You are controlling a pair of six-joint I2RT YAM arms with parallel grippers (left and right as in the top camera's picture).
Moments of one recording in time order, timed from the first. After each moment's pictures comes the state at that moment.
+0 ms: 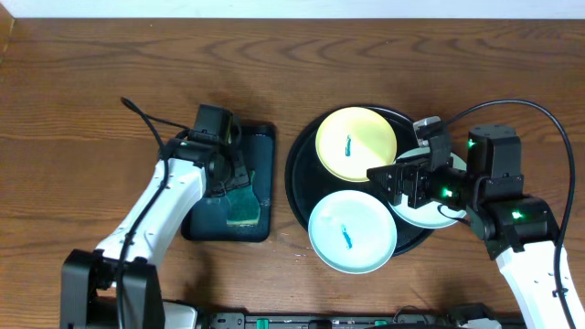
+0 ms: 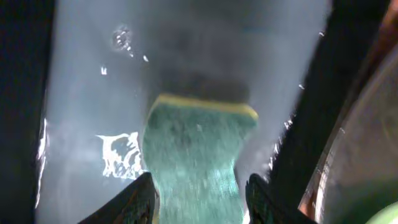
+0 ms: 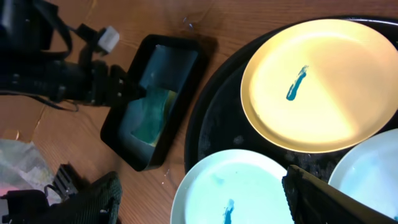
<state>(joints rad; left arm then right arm) -0.20 1.54 0.97 -0.75 0.07 -0.46 0.15 1.06 0.89 -0.65 -0.65 0.17</state>
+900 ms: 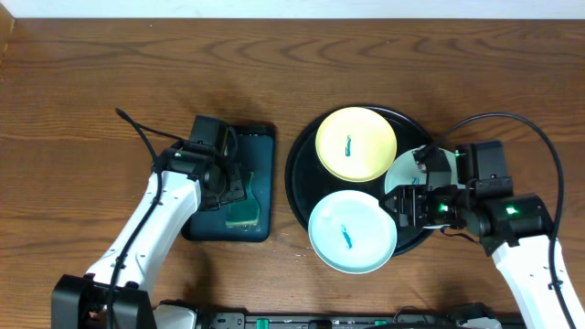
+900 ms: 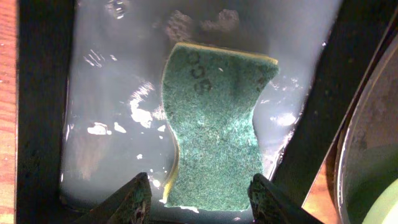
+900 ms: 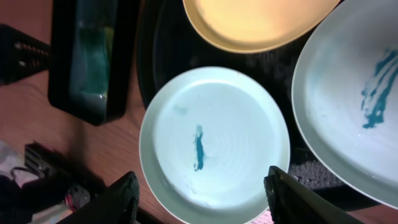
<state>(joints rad) -0.21 1.45 0.93 -0.87 0.07 -0.44 0.17 1.09 0.89 -0.94 -0.49 0.18</state>
